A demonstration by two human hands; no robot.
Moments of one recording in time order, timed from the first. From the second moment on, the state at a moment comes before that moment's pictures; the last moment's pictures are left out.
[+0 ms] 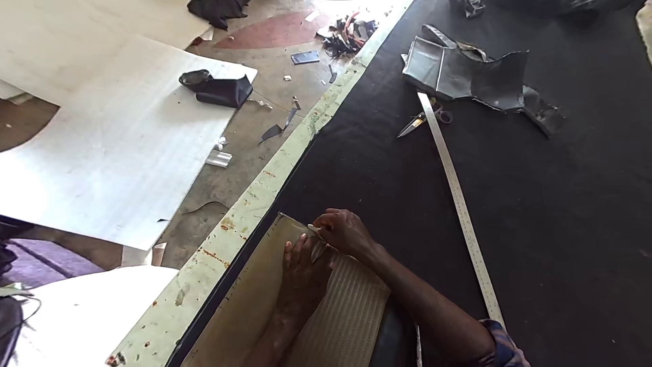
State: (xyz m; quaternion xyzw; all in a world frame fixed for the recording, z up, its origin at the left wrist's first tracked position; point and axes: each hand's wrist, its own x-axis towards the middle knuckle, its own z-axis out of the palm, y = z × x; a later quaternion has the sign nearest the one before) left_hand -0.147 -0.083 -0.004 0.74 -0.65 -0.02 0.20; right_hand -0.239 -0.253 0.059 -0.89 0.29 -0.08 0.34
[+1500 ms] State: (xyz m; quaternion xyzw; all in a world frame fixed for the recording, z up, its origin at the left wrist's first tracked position) left_hand -0.091 -0.098 0.006 0.80 -0.56 -0.05 0.22; right_hand -0.185 -0.218 0.052 -0.88 0.31 -0.21 0.29
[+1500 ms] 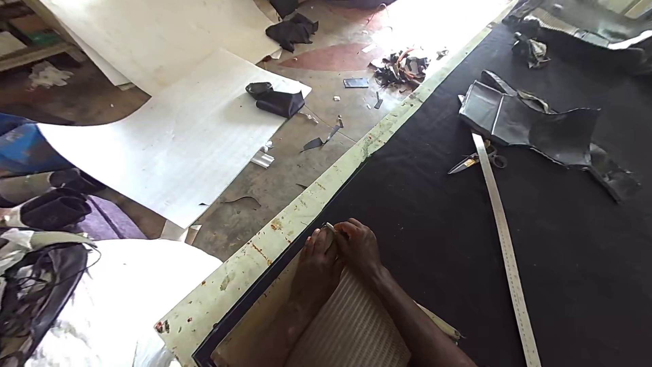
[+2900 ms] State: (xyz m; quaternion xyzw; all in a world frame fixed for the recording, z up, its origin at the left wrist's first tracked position) left_hand -0.126 0.039 0.032 0.79 -0.56 -0.01 0.23; right_hand -0.427 0.037 0.053 -0.65 0.39 -0.39 0.52
